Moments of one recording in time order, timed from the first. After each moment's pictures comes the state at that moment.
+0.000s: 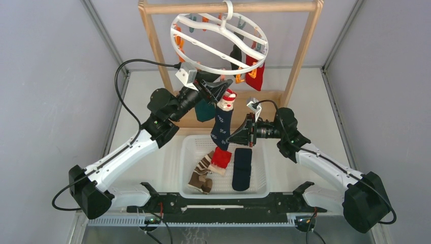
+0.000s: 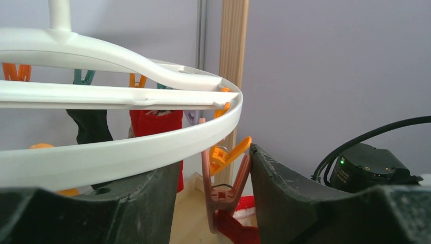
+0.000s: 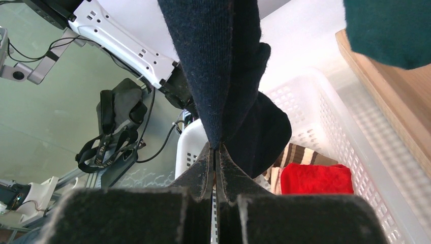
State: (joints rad) left arm -0.74 1.21 1.13 0.46 0.17 -0.16; right arm 0.56 1.10 0.64 0.39 -0.95 0.56
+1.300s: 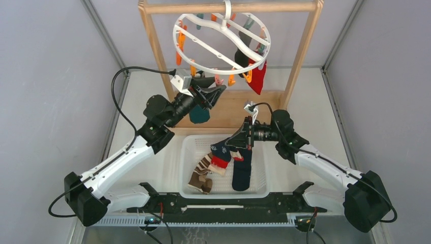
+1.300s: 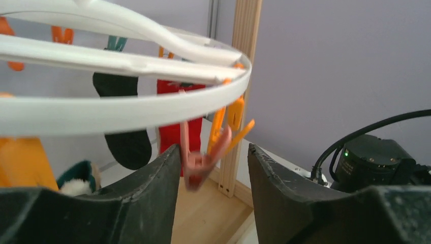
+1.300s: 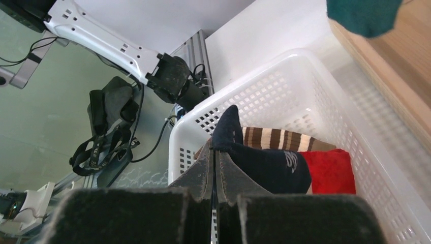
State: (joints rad) left arm -0.72 1.14 1.03 0.46 0.16 -0.17; right arm 0.59 1.10 0.63 0.33 -0.89 0.53
